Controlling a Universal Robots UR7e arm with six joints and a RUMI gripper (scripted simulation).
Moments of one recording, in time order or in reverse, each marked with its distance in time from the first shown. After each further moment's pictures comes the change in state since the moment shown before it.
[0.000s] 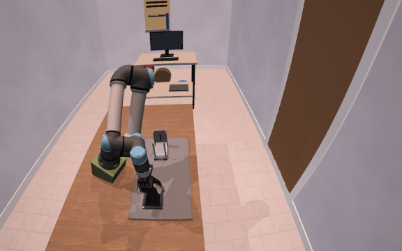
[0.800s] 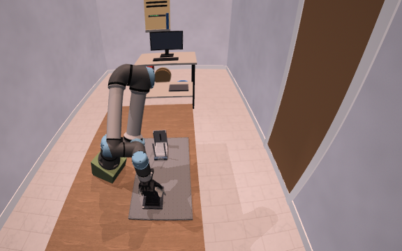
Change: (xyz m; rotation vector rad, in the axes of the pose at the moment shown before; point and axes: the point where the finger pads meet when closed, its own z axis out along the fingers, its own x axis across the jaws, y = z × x) arm 0.000 0.001 0.033 -0.002 0.000 0.000
